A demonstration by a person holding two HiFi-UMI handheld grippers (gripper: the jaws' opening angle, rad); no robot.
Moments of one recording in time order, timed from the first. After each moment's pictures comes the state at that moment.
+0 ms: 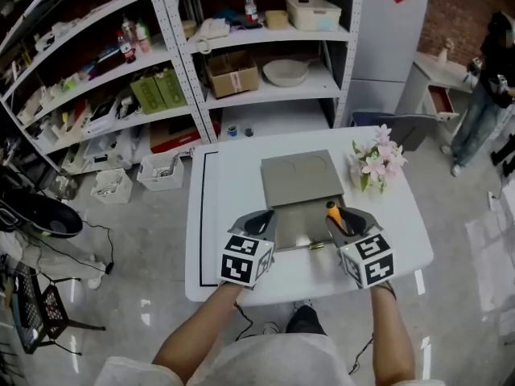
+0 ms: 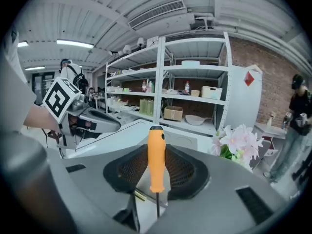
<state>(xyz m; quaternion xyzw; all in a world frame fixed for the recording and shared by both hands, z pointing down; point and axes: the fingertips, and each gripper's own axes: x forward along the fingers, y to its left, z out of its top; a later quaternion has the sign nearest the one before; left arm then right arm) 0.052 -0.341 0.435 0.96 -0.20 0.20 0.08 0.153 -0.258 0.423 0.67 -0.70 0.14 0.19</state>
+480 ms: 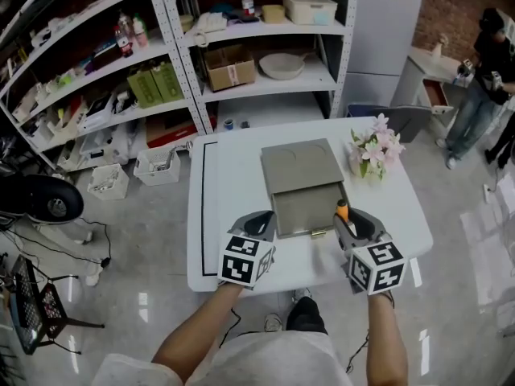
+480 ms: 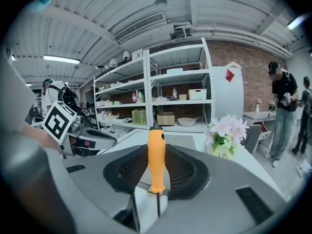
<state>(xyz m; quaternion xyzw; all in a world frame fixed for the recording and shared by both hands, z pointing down) 0.025 -0.317 0.449 0.96 -0.19 0.21 0.08 0.138 -0.217 0.412 0.72 -0.66 0.15 0.10</state>
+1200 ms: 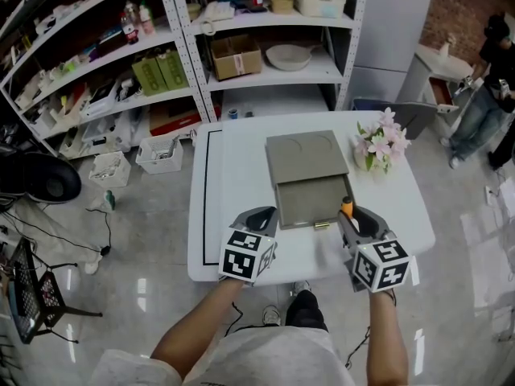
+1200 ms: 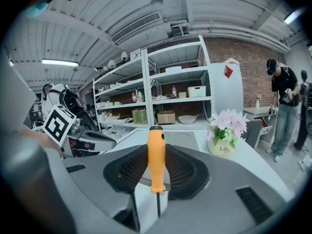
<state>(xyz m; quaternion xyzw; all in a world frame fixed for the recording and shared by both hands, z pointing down) 0.014 -0.311 0.463 0.95 -0.20 0.22 0.09 0.132 -0.210 0.424 0.72 -0.67 0.17 0.08</state>
